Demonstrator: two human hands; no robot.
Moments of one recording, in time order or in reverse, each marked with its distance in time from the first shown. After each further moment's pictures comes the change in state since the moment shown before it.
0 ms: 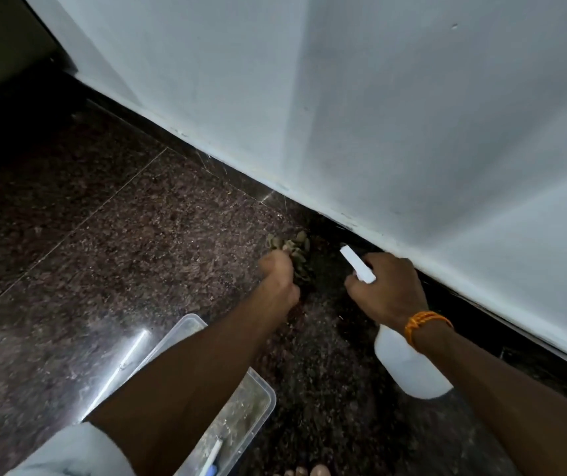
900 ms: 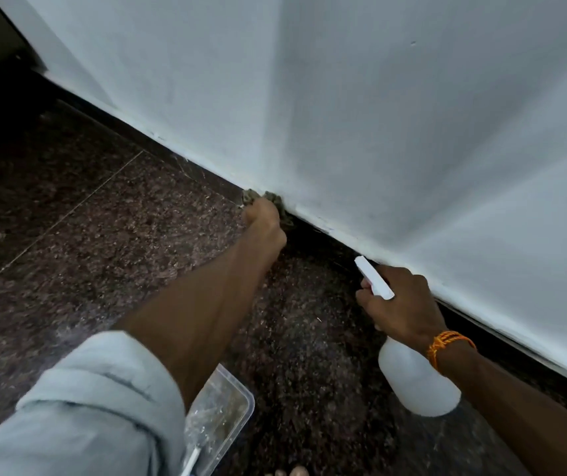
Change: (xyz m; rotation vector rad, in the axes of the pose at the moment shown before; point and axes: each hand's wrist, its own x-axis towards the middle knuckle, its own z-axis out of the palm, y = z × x) left_hand -0.002 0.048 0.058 0.469 -0.087 0.257; right_hand -0.026 0.030 -0.035 0.066 -0.008 0.116
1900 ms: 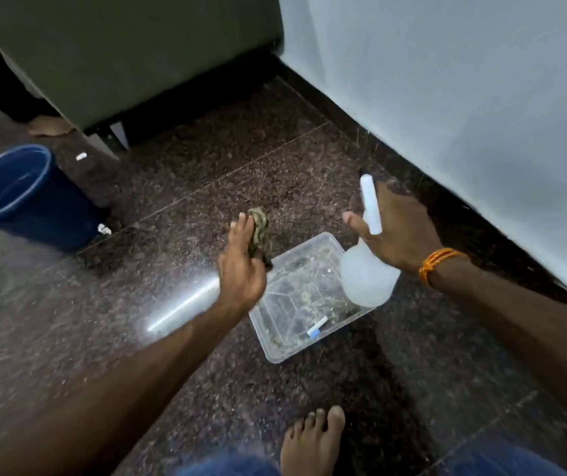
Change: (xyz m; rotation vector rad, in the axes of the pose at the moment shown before) left_hand -0.240 -0.125 -0.352 0.530 0.432 0.639; right_hand -0.131 -0.213 0.050 -0.184 -0.098 -0.783
